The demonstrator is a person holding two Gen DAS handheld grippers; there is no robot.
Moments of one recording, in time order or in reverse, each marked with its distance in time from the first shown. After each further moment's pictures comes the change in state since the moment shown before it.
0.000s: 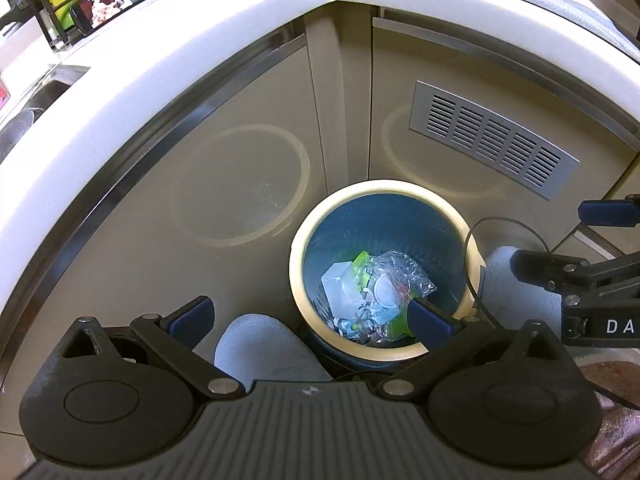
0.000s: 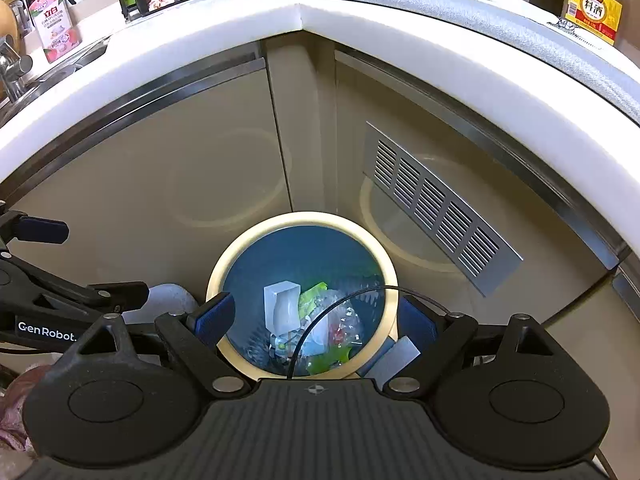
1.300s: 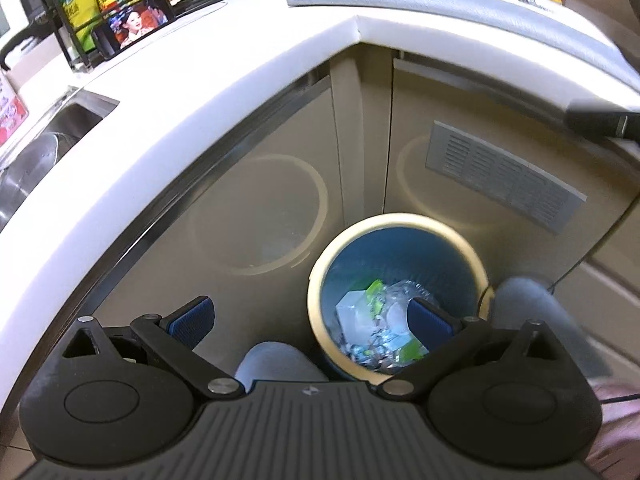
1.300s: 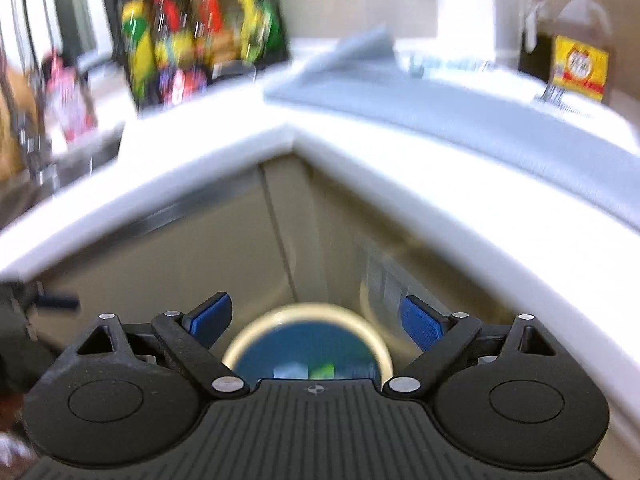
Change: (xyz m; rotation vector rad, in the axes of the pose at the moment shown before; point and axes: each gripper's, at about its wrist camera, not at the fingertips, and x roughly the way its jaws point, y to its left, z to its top) left arm -0.020 0.019 0.021 -0.032 -0.063 0.020; right arm -0.044 -0.037 0.050 0.038 -0.260 0.065
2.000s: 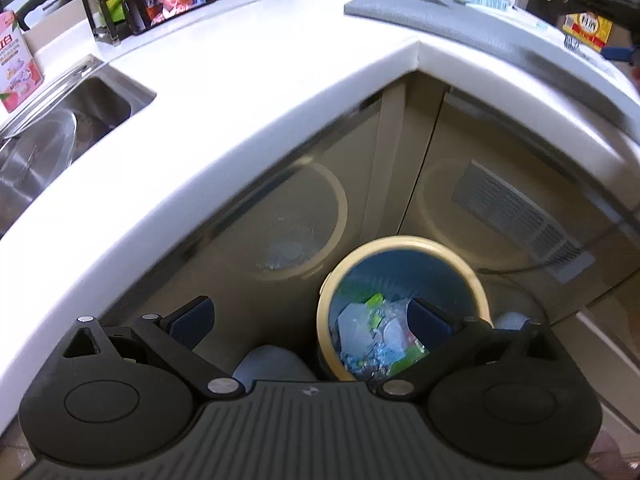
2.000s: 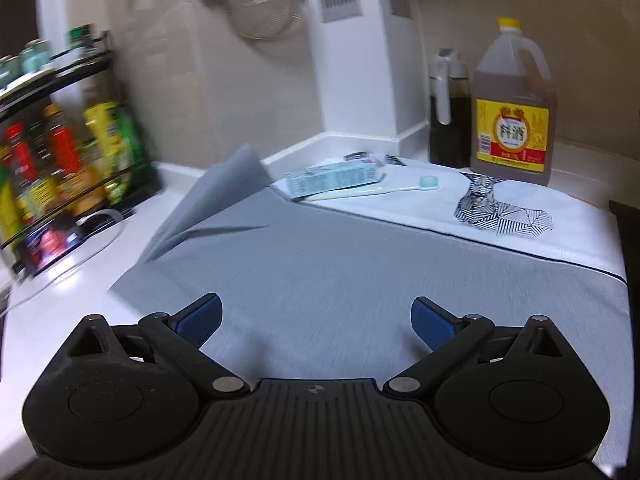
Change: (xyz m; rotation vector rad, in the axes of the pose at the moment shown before) left arm 0.003 0.041 0.036 -0.120 0.030 -0.018; right arm 0.094 -0.098 0.159 0.211 -0.160 -0.237
